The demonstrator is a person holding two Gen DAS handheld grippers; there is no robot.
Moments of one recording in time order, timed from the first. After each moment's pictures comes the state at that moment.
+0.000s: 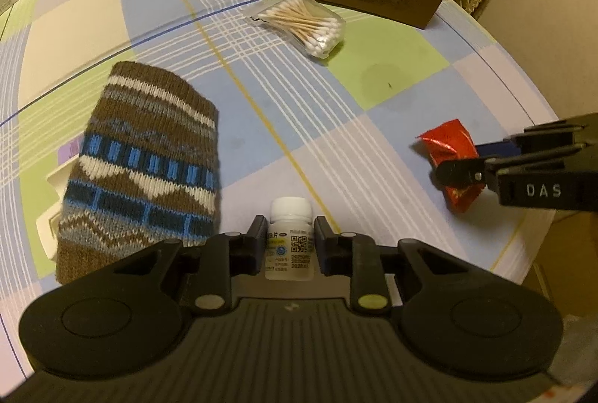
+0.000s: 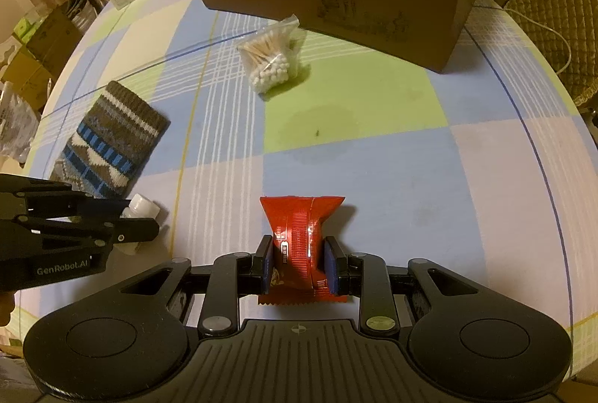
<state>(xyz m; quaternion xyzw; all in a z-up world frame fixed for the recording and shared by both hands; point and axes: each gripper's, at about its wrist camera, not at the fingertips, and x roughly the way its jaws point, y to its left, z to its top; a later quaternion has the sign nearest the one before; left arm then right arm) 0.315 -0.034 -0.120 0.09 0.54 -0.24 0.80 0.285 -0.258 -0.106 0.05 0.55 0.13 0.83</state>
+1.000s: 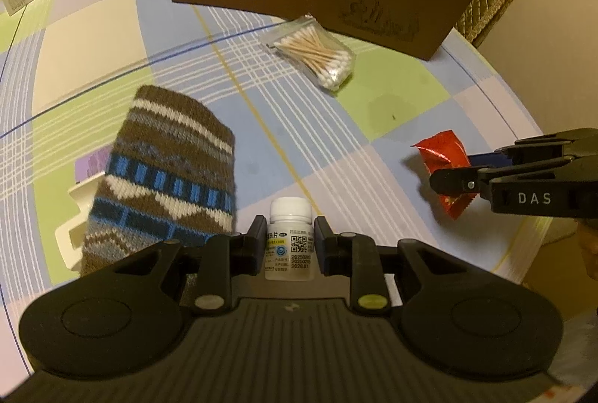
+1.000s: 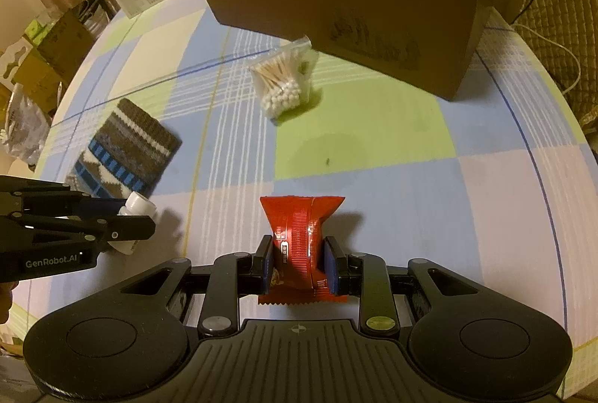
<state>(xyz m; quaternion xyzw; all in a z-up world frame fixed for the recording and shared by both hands) 0.324 -0.022 -0.101 0.06 0.53 -0.23 0.82 0.299 -0.257 -0.094 0.05 0.53 0.15 0.83</state>
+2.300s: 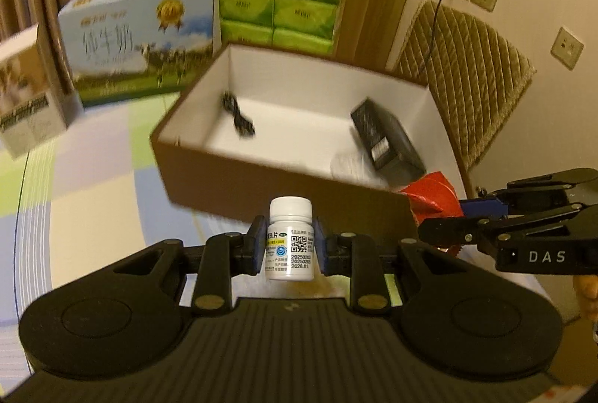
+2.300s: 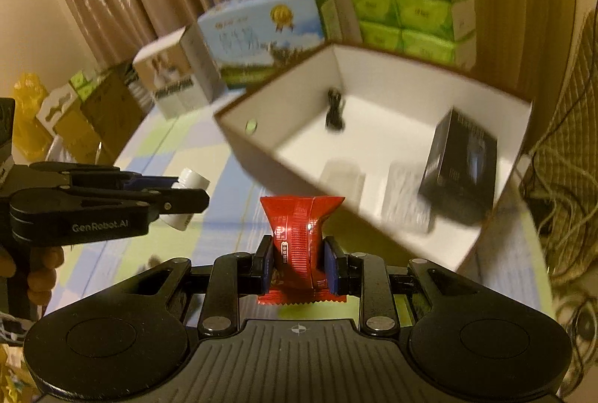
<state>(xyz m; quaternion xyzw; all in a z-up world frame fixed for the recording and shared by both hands) 0.437 -0.078 0.000 0.04 0.39 -0.23 0.89 0.406 -0.284 0.006 0.05 0.41 0.22 0.88</state>
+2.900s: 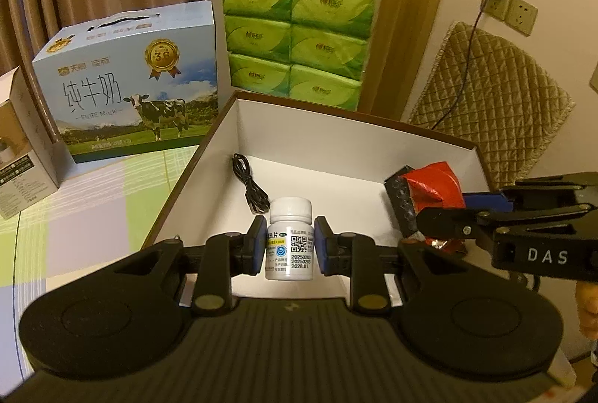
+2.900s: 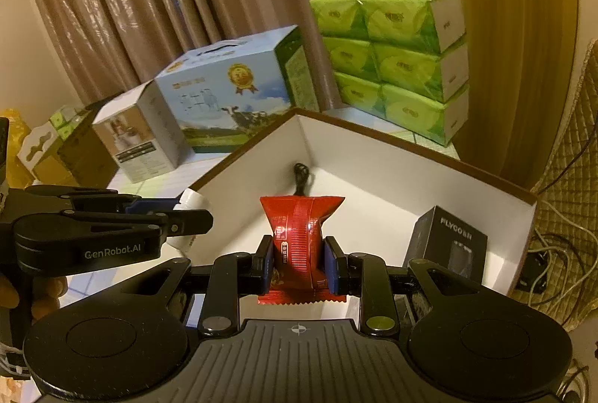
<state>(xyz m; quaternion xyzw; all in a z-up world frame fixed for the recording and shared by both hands) 0.545 -0.115 0.003 0.05 0.38 -0.20 0.90 0.518 -0.298 0.018 0.06 0.38 0.21 0.90</state>
